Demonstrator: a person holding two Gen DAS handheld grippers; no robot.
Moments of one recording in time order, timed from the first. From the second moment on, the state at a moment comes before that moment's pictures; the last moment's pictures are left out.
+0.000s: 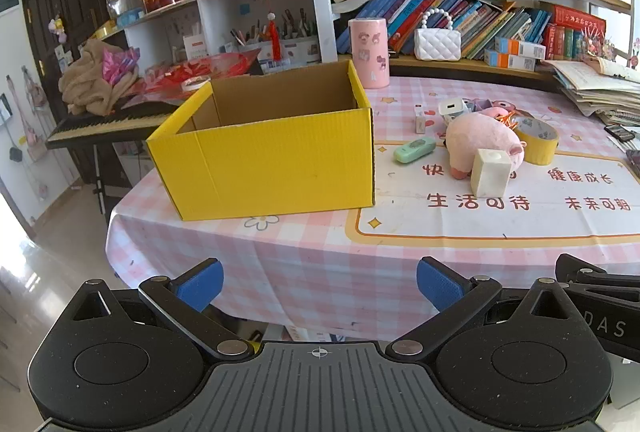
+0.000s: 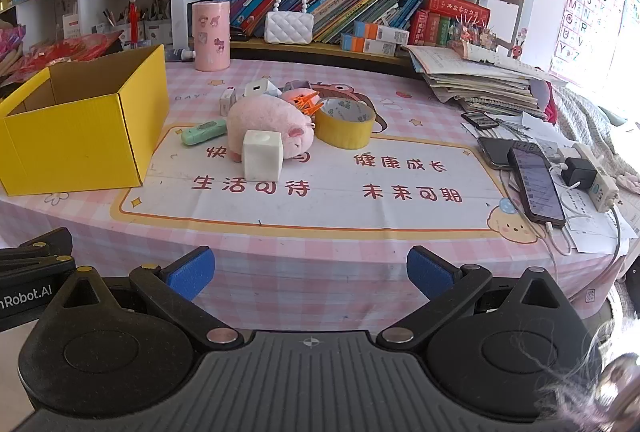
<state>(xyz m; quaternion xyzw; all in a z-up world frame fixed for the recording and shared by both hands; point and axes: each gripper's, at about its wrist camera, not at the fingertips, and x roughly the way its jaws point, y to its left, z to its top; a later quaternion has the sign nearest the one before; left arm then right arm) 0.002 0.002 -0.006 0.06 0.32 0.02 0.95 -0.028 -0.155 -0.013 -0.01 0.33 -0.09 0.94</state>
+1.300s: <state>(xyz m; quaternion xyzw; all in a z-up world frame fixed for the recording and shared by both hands) 0.019 -0.010 -0.015 0.06 0.35 0.03 0.93 -0.011 -0.168 -0.023 -0.01 0.35 -0.08 0.94</state>
